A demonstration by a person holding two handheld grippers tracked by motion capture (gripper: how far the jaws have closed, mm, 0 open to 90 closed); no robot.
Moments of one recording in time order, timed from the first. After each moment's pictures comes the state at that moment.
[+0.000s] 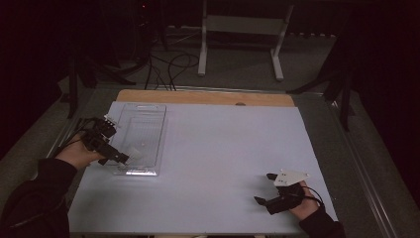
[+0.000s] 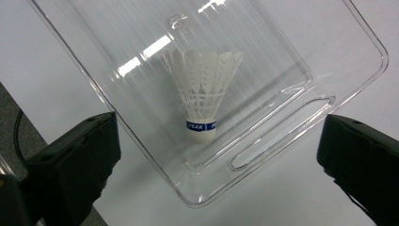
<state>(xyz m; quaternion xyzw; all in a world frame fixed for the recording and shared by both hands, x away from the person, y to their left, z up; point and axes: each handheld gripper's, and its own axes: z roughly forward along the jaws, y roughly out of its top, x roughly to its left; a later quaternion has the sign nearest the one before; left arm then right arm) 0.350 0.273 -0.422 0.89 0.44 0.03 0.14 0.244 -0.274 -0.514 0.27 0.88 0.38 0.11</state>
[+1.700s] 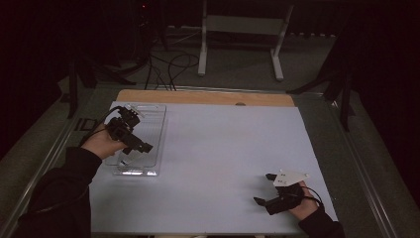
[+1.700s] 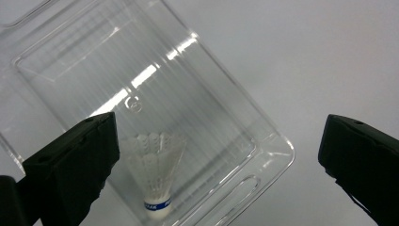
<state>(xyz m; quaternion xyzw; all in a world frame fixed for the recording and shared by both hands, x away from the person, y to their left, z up) 0.369 0.210 -0.398 0.90 0.40 0.03 0.19 0.244 -0.272 -0.514 0.27 0.88 0.38 0.11</state>
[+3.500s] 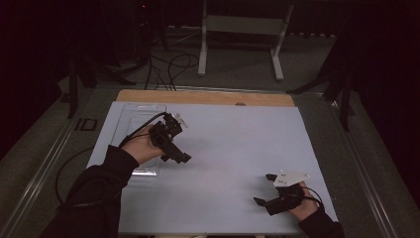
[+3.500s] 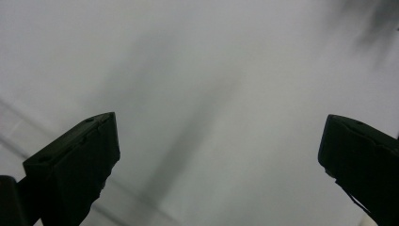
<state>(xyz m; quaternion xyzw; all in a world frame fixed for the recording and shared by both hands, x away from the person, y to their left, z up) 0.357 0.107 -0.401 0.93 0.27 0.00 0.23 0.243 -0.273 -0.514 0.27 0.88 0.38 0.11</state>
